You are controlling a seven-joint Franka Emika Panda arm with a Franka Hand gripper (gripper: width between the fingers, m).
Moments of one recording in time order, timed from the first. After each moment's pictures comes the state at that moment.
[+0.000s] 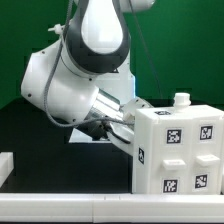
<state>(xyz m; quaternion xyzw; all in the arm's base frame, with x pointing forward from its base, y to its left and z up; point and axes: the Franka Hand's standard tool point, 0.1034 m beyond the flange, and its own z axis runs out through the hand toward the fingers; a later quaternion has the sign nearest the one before) 0.454 0.056 0.005 -0.66 0.58 0.35 0.33</state>
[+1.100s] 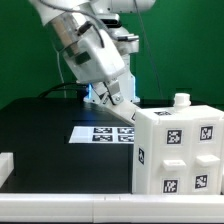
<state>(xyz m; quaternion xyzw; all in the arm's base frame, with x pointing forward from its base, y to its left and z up) 0.488 -0.037 0.114 -0.80 0.57 0.07 0.19</state>
